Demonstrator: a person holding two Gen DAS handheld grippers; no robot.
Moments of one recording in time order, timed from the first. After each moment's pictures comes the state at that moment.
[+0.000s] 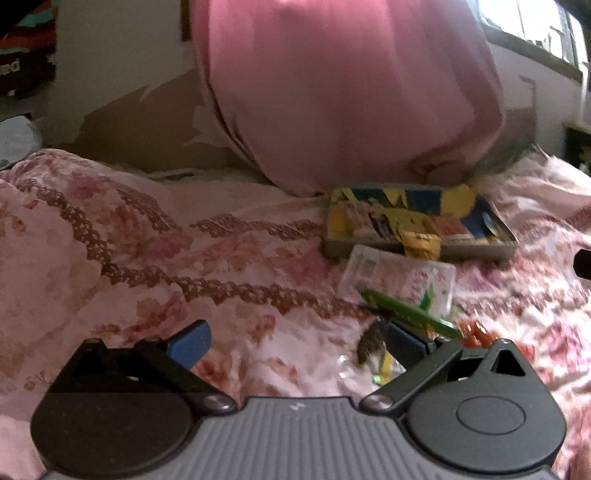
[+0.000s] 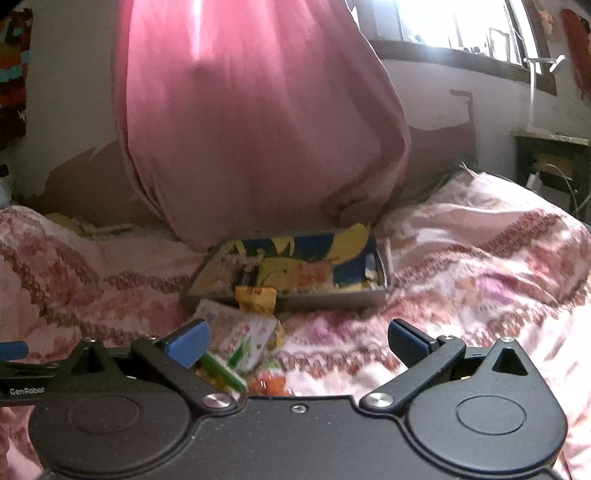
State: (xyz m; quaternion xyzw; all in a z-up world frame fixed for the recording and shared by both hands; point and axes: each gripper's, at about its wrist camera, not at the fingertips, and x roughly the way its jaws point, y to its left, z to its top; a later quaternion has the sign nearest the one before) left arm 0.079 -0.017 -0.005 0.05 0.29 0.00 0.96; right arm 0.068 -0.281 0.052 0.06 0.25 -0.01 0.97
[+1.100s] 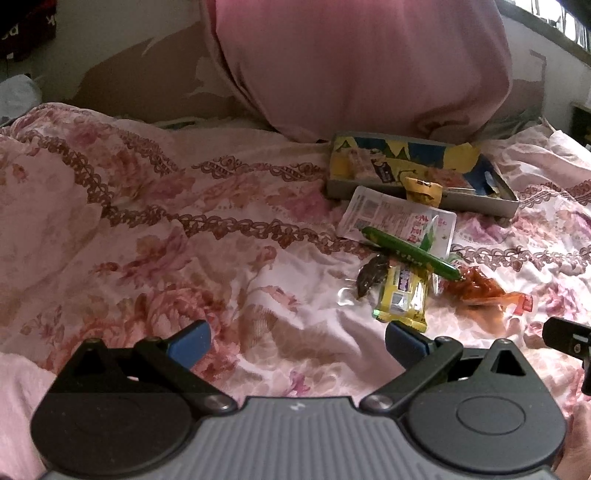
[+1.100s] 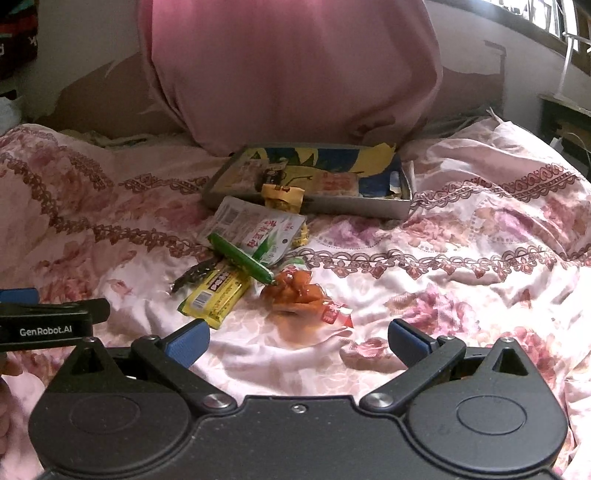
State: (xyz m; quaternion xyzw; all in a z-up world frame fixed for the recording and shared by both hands) left arm 0.063 -0.007 -0.025 0.02 0.36 0.01 0.93; right arm 0.049 -0.242 0.021 0.01 0.37 0.02 0.93
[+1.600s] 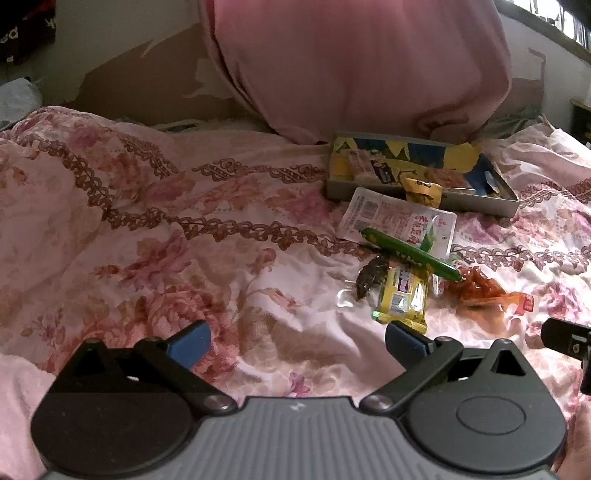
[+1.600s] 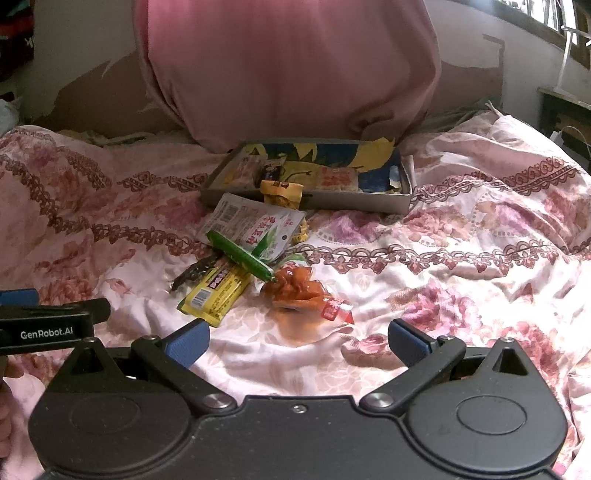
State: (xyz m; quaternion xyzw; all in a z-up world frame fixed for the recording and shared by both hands) left arm 0.065 -0.008 -0.024 0.03 0.35 0.01 0.93; right arm 0.051 -0.244 0.020 0.02 0.37 0.01 0.93
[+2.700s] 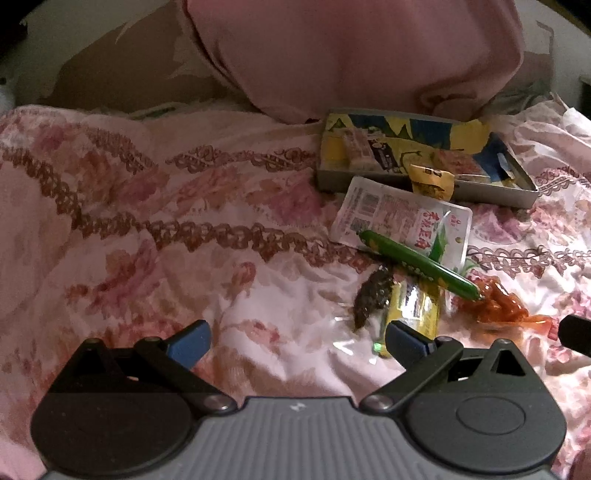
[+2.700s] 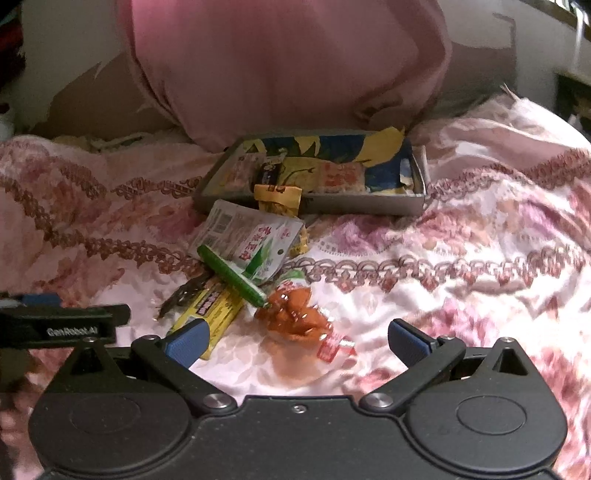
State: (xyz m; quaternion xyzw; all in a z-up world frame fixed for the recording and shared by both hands) left arm 0.138 -0.024 -0.033 0.05 0.40 0.01 0.92; right arm 0.110 -0.261 0.014 0.04 0.40 0.04 0.92
